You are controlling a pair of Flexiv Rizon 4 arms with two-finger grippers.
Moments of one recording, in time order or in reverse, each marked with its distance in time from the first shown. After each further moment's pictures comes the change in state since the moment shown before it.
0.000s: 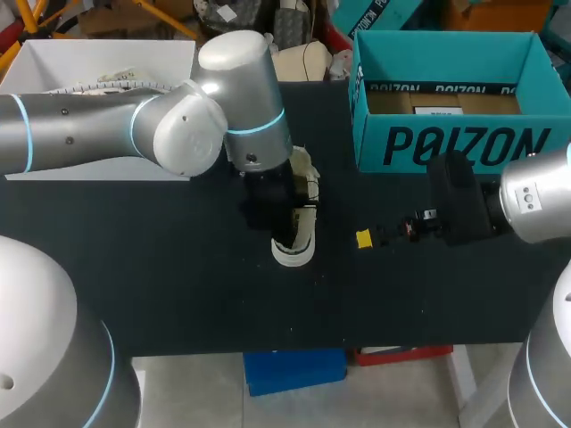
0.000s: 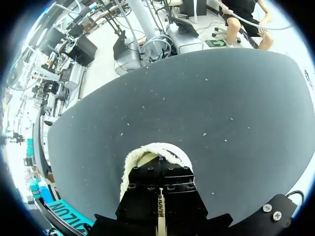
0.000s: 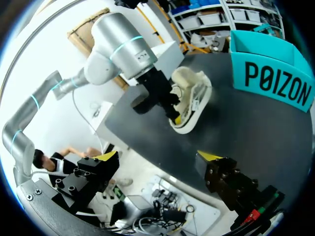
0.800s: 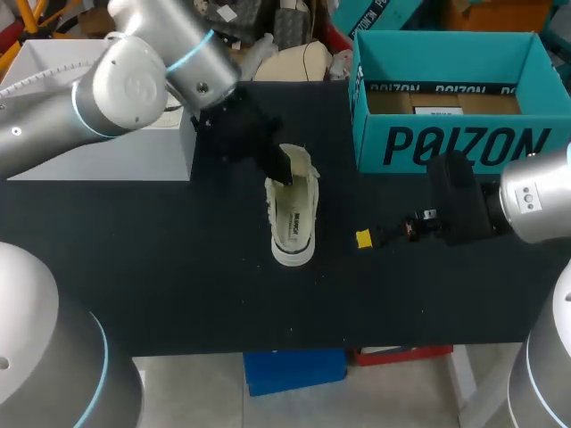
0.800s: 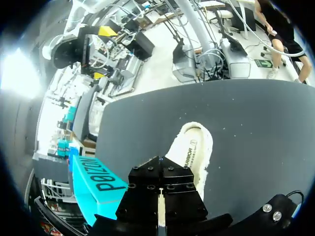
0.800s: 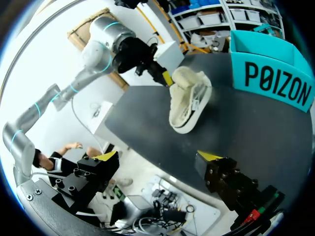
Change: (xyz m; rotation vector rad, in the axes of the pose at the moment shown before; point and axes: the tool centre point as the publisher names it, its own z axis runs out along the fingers) left arm -0.017 0.036 -0.136 0.020 -0.451 -0.296; right arm 0.000 0.000 0.000 0.000 0.000 0.000
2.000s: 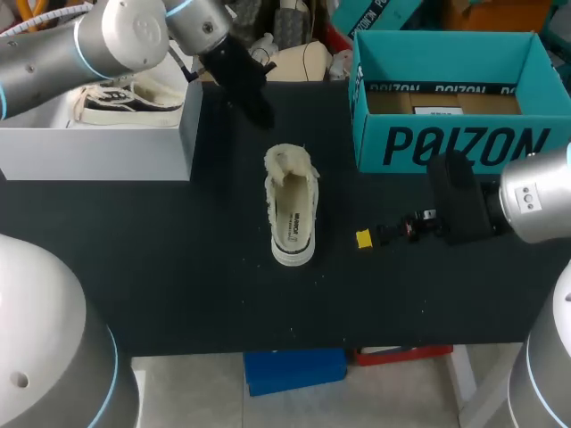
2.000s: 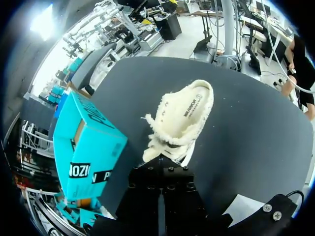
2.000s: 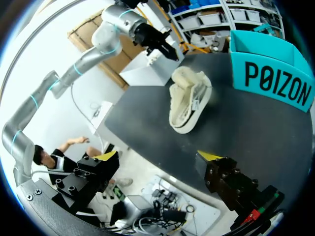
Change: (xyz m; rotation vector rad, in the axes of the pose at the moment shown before) left arm 0.003 0.117 -0.038 -0.146 0.122 -0.341; right arm 0.000 0.000 0.000 0.000 0.000 0.000
